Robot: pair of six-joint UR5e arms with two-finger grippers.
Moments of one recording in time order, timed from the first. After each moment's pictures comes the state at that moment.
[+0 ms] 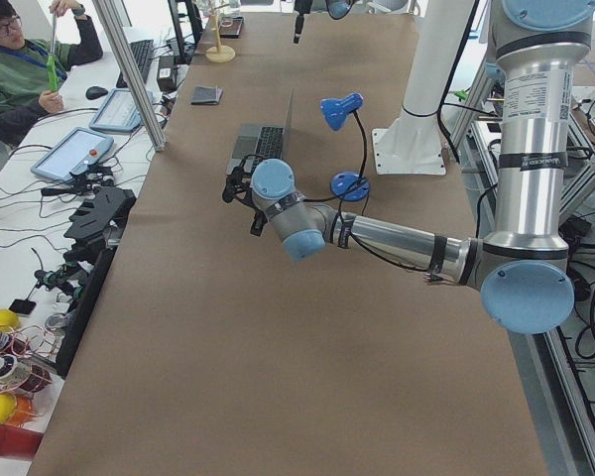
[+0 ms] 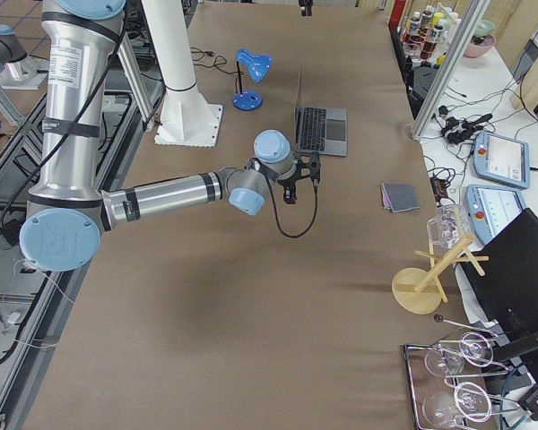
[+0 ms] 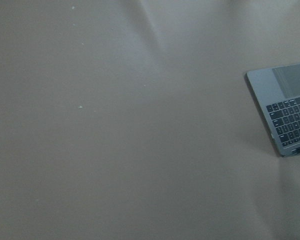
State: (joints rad) left arm -1.22 -1.56 -1.78 -2.44 -2.56 -0.77; right arm 1.00 -1.71 1.93 -0.73 2.27 1.13
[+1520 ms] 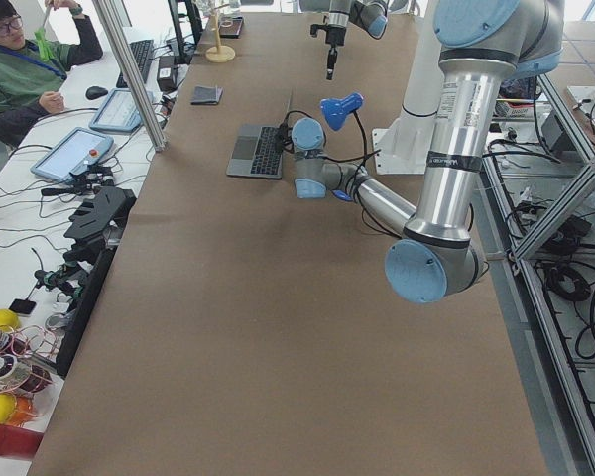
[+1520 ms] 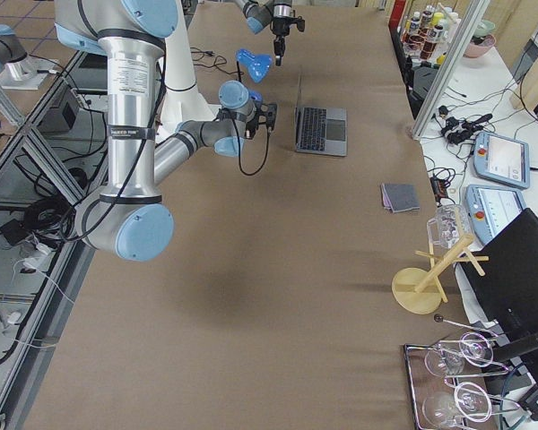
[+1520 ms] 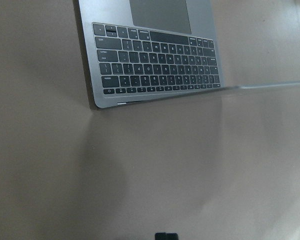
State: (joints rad) left arm -0.71 -1.75 -1.84 -2.58 -2.30 -1.29; right arm 0.48 -1.53 2.16 -0.88 1.88 1.58
